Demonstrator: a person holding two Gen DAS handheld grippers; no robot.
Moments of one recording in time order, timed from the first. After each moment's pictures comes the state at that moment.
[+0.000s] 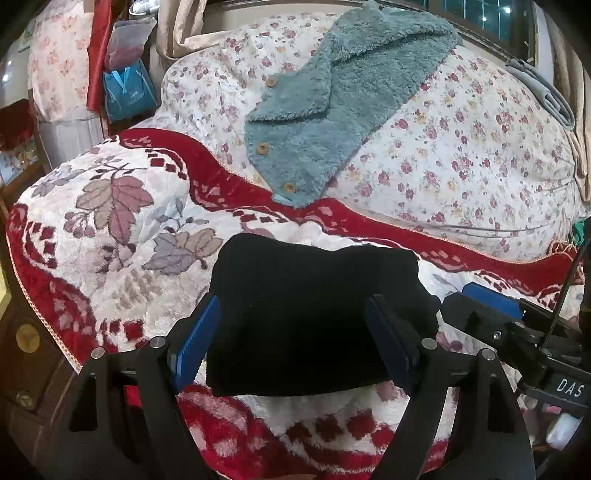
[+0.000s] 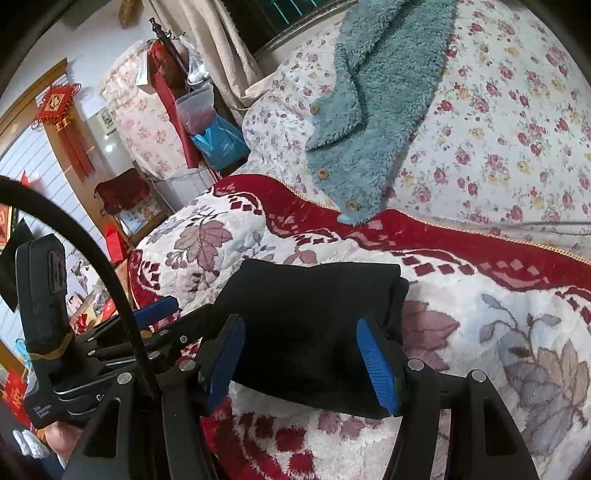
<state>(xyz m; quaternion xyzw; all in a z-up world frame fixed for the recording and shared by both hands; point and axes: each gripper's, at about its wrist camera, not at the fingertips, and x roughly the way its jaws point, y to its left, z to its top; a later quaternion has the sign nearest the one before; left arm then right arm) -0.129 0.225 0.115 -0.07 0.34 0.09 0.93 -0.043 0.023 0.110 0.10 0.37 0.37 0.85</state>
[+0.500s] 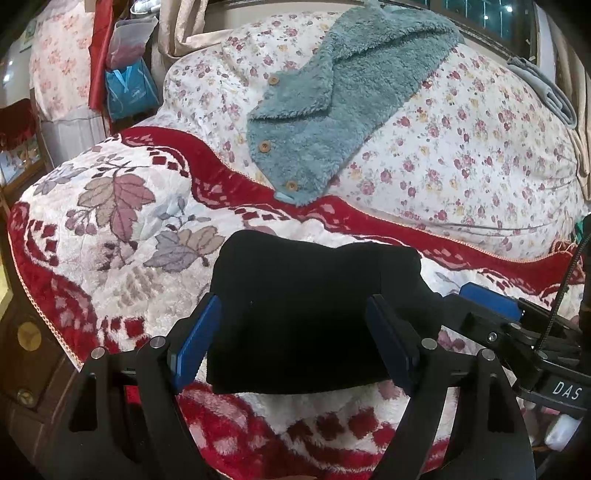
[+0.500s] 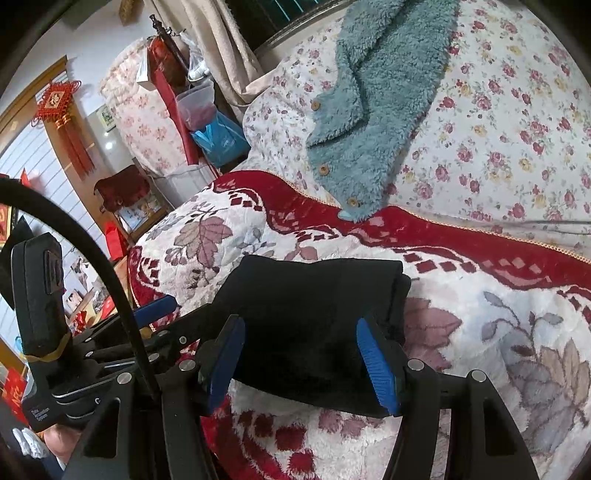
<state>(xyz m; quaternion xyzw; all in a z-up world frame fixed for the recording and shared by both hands) -0.131 0.224 0.115 -0.08 0.34 0.10 0.93 -0.042 0.028 0.108 0.09 0.37 0.37 0.84</state>
